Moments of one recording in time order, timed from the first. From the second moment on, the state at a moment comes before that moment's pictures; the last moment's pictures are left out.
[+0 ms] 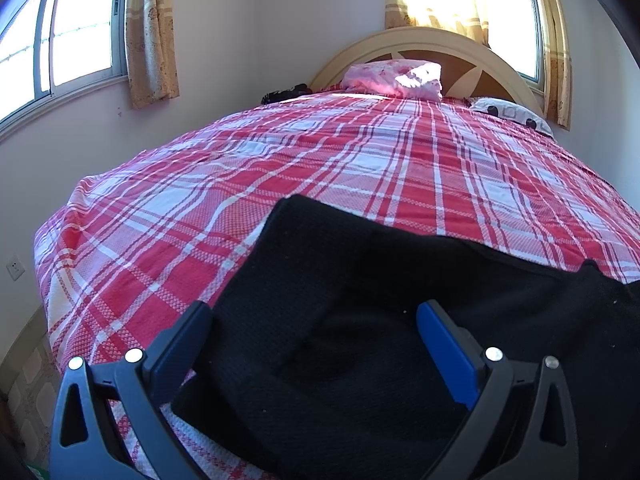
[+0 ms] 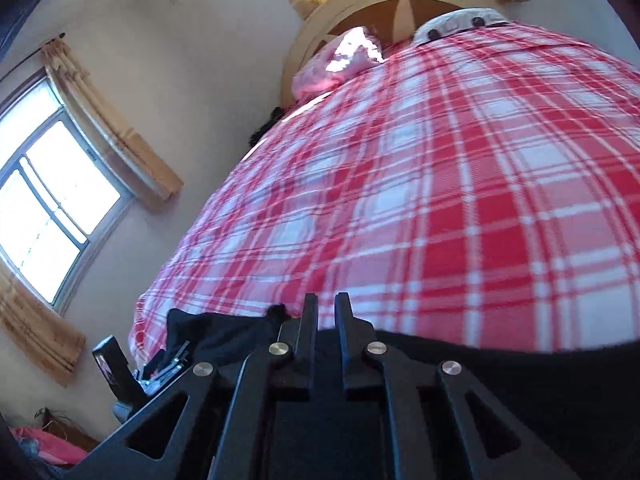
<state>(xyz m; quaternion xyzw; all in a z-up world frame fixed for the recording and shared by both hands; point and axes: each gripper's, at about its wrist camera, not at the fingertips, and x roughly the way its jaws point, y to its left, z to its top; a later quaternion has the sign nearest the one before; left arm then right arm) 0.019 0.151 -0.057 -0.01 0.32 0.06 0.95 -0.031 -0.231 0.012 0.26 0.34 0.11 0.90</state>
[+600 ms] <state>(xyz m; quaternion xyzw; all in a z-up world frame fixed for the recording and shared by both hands) 0.023 0.148 -0.057 0.00 0.33 0.07 0.94 -0.281 -0.524 -0.007 0.40 0.20 -0.25 0.86</state>
